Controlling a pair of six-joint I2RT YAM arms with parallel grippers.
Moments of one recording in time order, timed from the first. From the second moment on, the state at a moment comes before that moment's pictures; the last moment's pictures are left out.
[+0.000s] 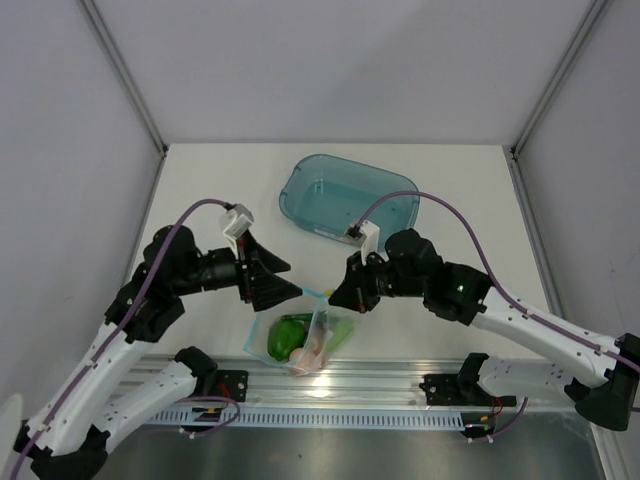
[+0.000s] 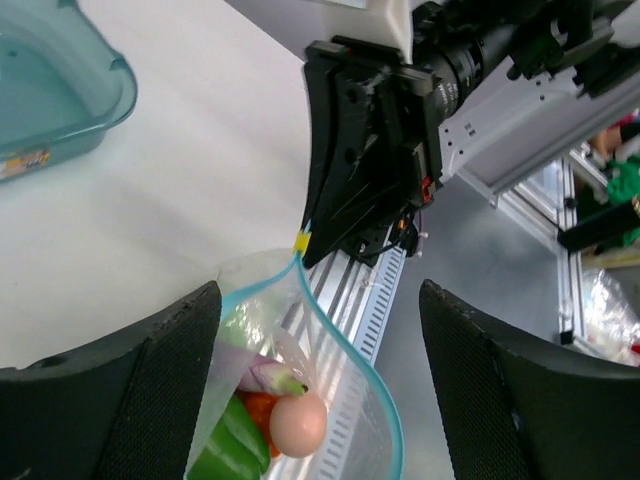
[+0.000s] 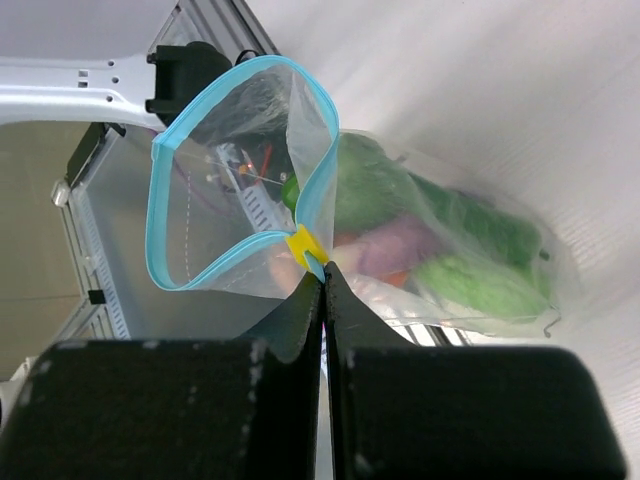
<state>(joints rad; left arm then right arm) -0.54 0.67 0.95 -0.50 0.69 -0.38 1.00 1.05 0.99 -0.40 -0.31 0.51</state>
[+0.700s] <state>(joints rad) -0.81 0.88 0.98 -0.41 0.51 -0.20 1.00 1.07 1.05 -0.42 -0.34 0.61</state>
